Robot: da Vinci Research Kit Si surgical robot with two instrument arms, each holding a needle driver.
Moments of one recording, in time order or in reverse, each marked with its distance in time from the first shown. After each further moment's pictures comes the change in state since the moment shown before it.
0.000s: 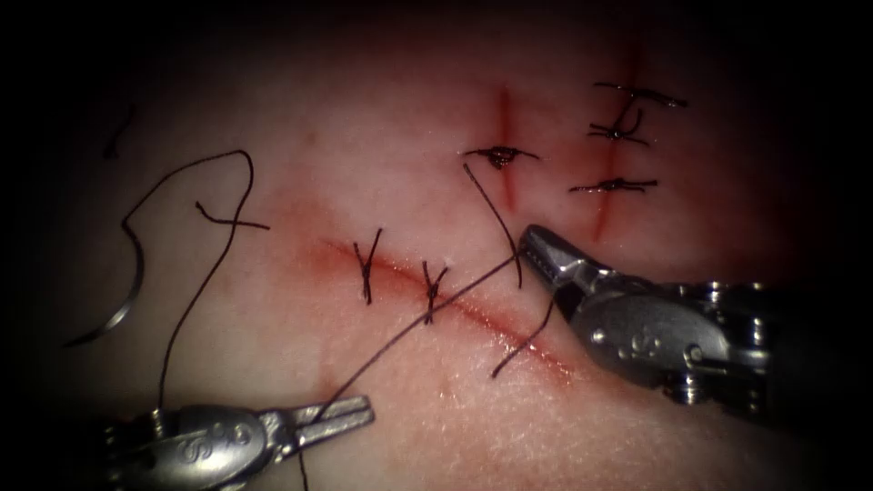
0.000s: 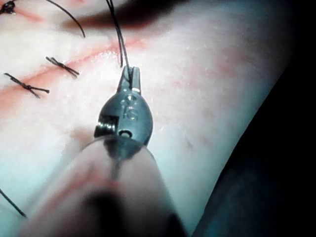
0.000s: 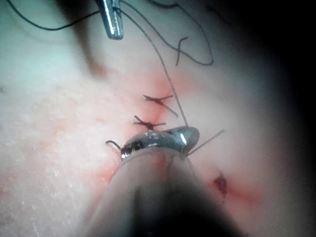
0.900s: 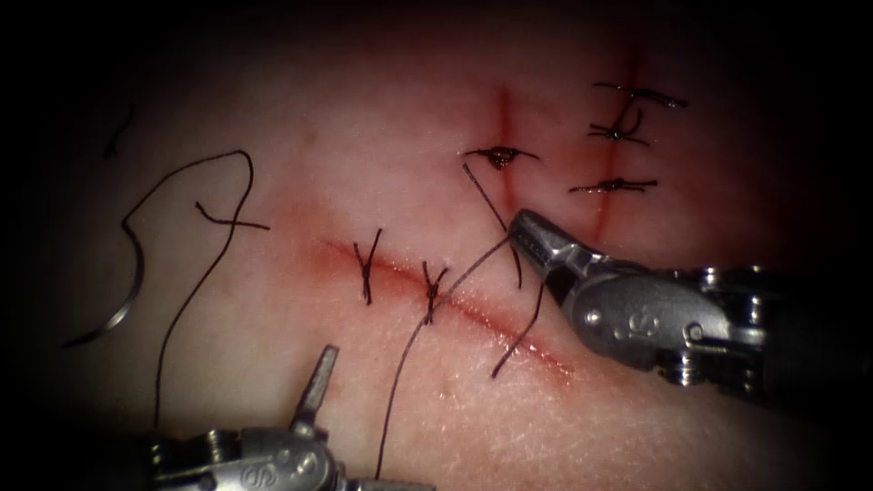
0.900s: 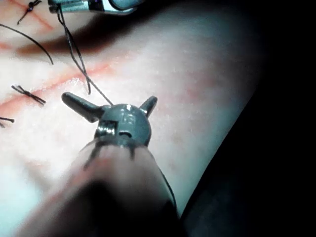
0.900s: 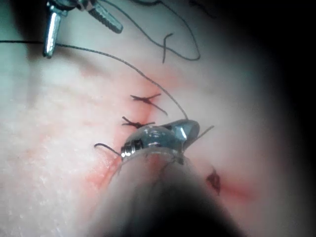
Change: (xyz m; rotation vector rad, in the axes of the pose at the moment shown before) right arm 0.000 0.001 0.003 -0.027 -0.033 -0.029; left arm 0.000 0.006 0.003 0.233 -0.235 0.011
